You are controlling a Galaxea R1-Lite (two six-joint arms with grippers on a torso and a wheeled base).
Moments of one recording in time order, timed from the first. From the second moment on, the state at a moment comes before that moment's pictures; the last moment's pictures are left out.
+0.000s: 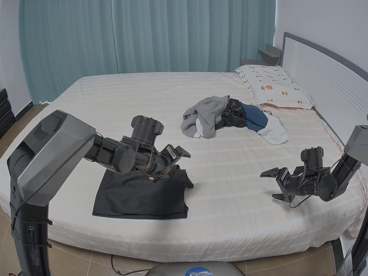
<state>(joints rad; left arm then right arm) -0.43 2.28 -1.44 -0.14 -0.24 -0.99 0.11 2.11 -0.68 -0.75 0.34 0.95</state>
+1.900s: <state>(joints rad) -0.14 2.25 -0.96 -0.61 -0.19 -0.95 0.35 2.32 -1.09 -0.63 0.16 0.94</state>
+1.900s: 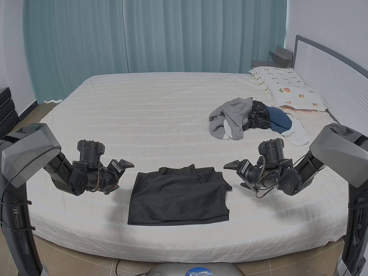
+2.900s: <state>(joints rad) -0.23 2.47 -1.20 -0.61 0.01 -0.87 0.39 2.55 -1.38 -0.61 0.11 0.86</state>
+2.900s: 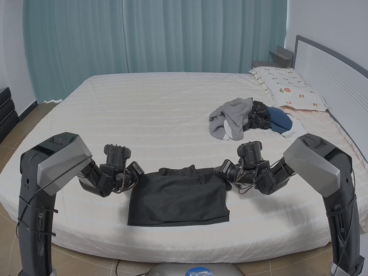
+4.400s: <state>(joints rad) -0.20 2.46 -1.20 -0.60 0.03 -0.93 0.37 2.48 -1.18 -0.75 0.14 0.81</state>
